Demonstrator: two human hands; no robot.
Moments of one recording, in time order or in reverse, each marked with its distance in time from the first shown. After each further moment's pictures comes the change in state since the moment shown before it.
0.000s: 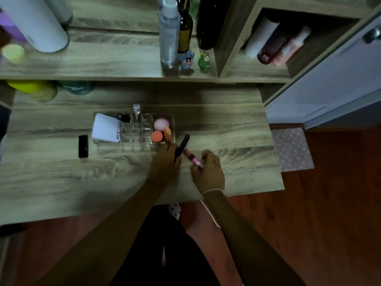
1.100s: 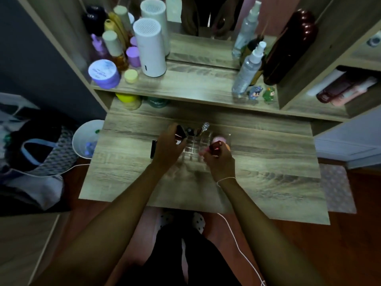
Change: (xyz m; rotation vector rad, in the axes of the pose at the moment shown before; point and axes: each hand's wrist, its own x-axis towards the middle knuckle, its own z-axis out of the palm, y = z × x) left_hand -0.004 -0.069 -0.154 -0.186 0.396 0.031; right_hand -0.001 -0.147 0.025 0.374 -0.188 -0.059
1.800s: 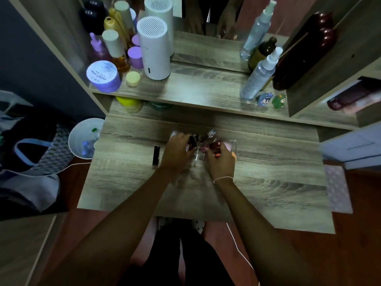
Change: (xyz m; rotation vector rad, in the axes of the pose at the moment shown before) left_hand 0.017 -0.027 0.024 0.171 -0.188 -0.053; right_hand 0.032 -0.003 0.028 -0.181 0.164 -0.094
